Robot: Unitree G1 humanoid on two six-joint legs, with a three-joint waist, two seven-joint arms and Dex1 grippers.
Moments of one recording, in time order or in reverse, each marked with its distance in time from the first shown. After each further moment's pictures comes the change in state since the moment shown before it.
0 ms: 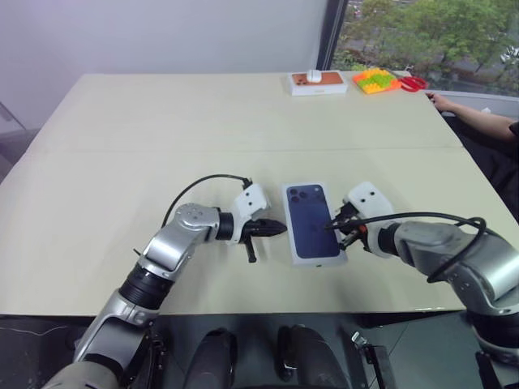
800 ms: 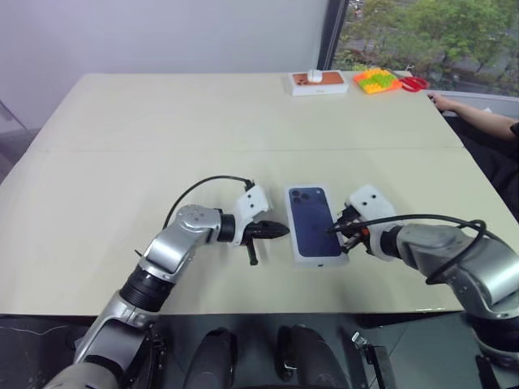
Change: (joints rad) left arm 0.010 0.013 -0.011 -0.029 -0.003 0.000 -0.013; right arm 0.022 -0.024 -0.011 -0.028 -0.066 0.019 0.073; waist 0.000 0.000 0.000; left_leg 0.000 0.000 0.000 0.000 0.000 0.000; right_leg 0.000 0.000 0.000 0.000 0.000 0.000
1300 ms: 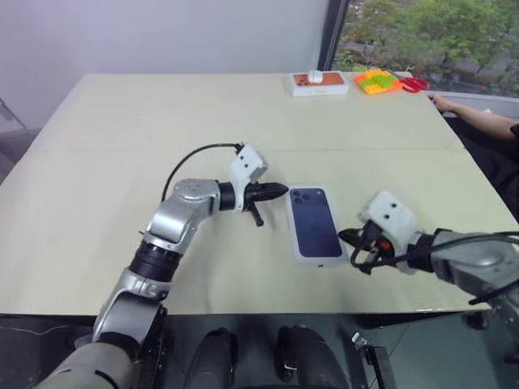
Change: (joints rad) left arm -0.178 -0.099 0.089 0.211 0.016 -0.016 0.117; right arm 0.183 -0.137 -0.144 -0.184 0.049 -0.181 0.252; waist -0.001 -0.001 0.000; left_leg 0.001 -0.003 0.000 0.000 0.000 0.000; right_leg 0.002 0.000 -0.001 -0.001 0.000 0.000
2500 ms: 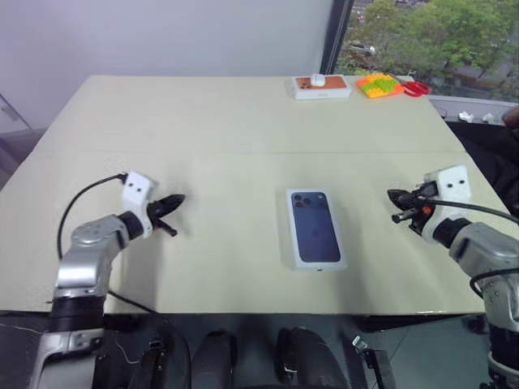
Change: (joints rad) left arm 0.405 0.257 0.465 -0.065 -0.042 -0.128 0.098; right arm 0.025 0.266 -0.243 0.451 -0.164 -0.390 -0.116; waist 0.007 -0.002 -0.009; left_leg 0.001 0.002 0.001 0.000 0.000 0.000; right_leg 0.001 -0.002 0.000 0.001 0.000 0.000
